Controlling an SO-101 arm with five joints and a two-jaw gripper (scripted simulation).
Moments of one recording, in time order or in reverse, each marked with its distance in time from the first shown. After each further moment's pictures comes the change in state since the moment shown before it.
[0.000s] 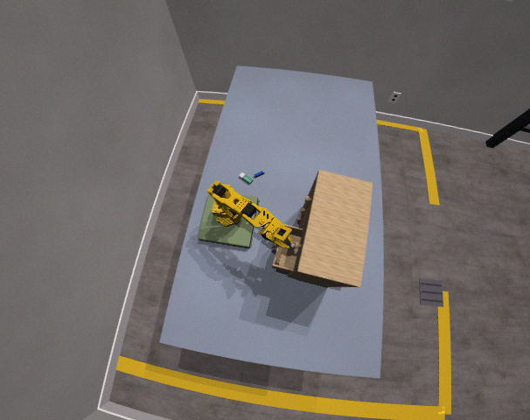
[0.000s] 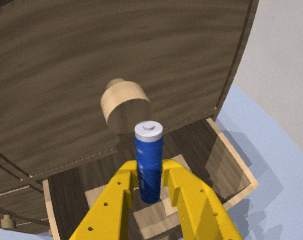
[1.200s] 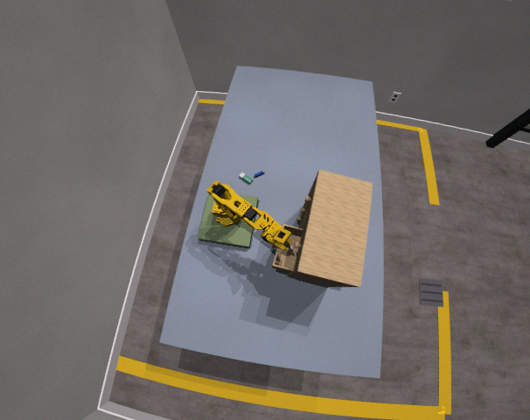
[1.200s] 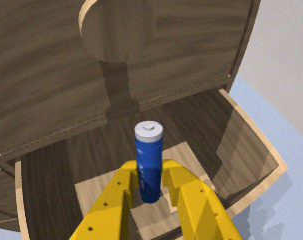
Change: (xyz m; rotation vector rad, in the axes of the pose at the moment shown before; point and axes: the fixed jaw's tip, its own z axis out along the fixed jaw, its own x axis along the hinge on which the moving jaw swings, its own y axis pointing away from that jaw) arm 0.031 0.000 0.012 0.000 0.004 0.000
